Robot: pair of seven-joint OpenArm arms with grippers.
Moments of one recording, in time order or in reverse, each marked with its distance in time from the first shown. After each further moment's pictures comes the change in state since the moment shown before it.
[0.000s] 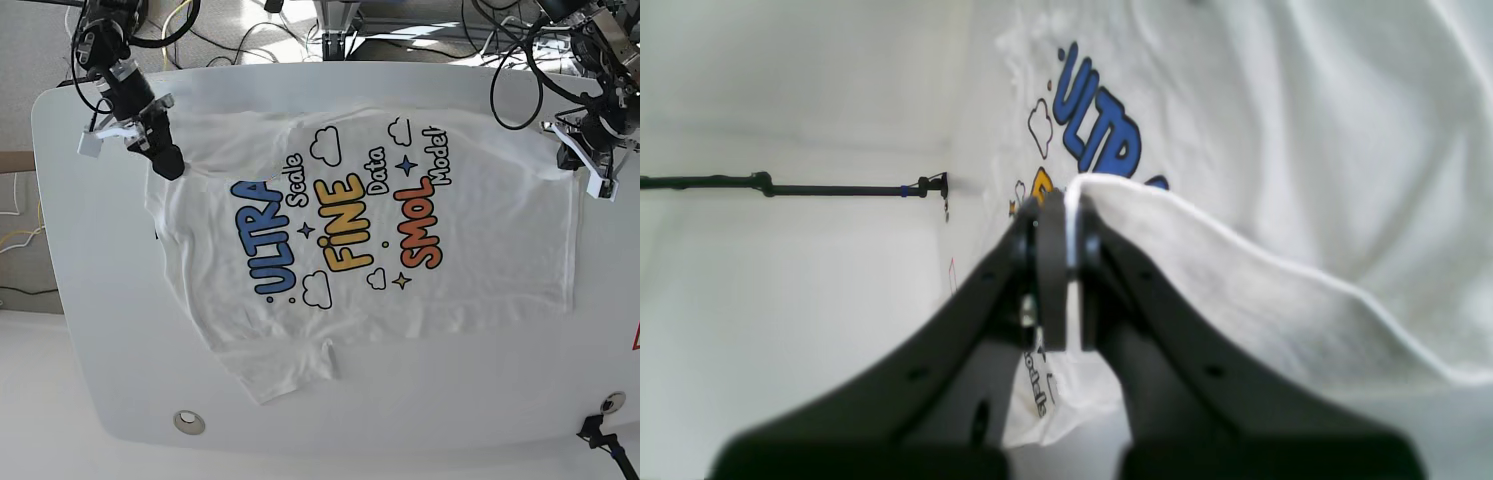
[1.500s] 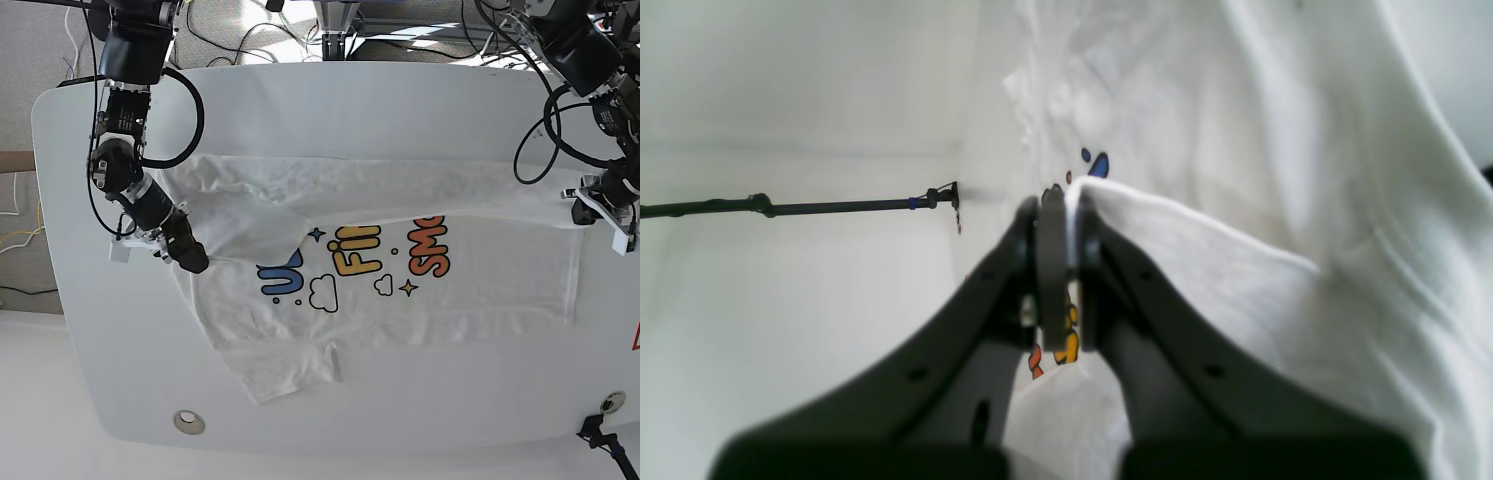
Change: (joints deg) left arm -19.3 -5.4 -1.7 -19.4 0.5 0.0 0.7; right arm 31.6 4.9 -10.5 -31.6 -5.3 -0.2 -0.6
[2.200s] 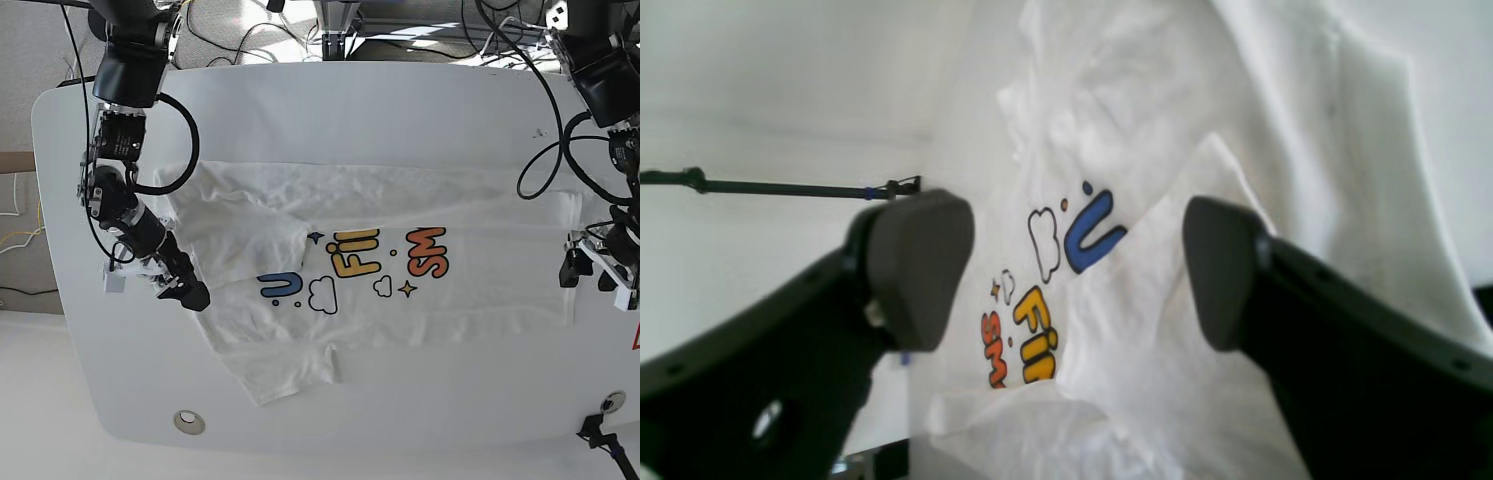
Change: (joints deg) left arm -5.4 -10.1 17.0 -5.3 -0.4 4.4 -18.5; right arm 4.5 0.5 -0.1 2.3 -10.7 -0.6 -2.4
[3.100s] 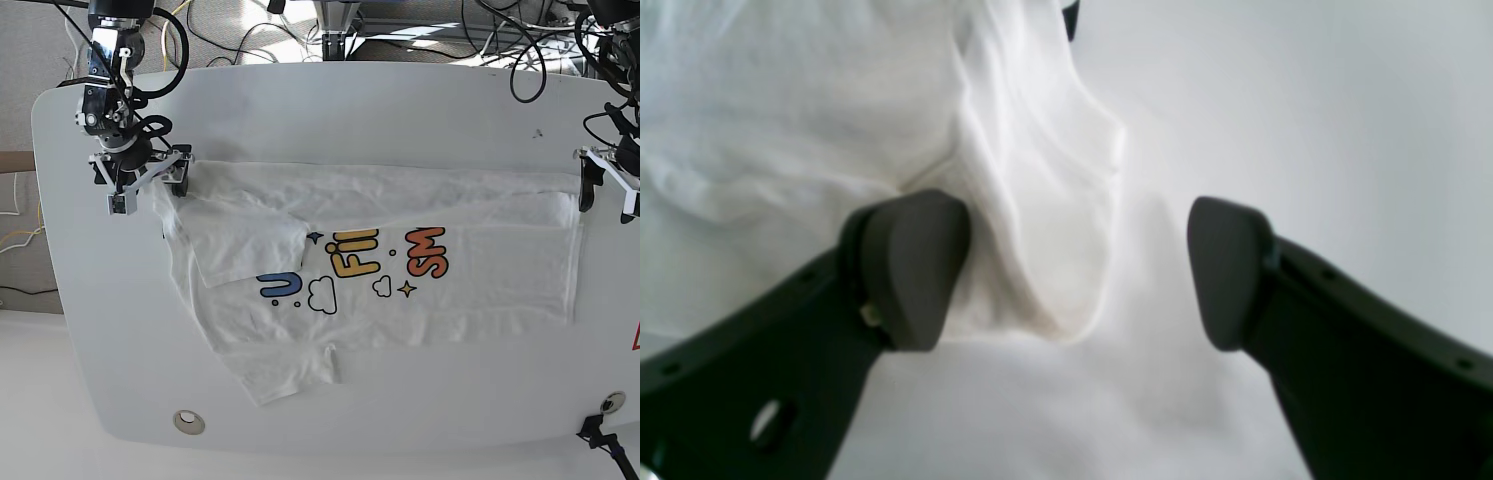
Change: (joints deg) left arm 29.1 -0.5 -7.1 12.1 10.1 -0.5 -28.2; right arm -22.0 3.0 -2.3 16.9 -46.4 9.8 8.9
